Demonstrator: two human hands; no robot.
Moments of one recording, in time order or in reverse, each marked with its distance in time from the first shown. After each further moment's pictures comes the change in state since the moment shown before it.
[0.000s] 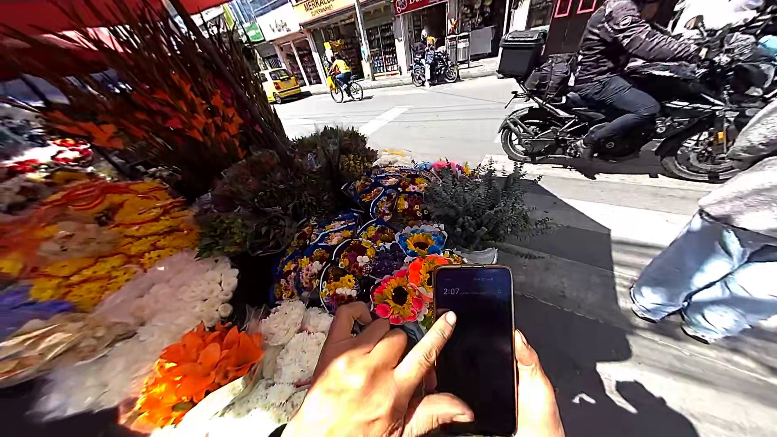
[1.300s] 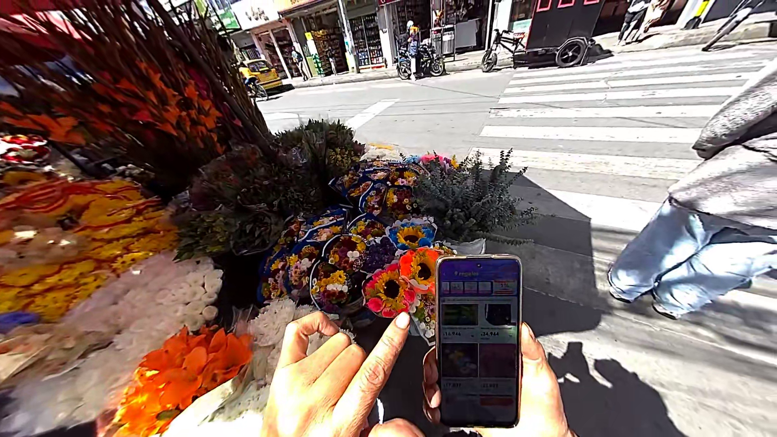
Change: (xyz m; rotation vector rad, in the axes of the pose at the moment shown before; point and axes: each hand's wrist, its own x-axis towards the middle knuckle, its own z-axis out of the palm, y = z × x) left_hand -0.028 -0.012 -0.013 -0.116 0.113 -0.002; right_hand -0.007 0.001 -0.013 0.042 -0.177 0.088
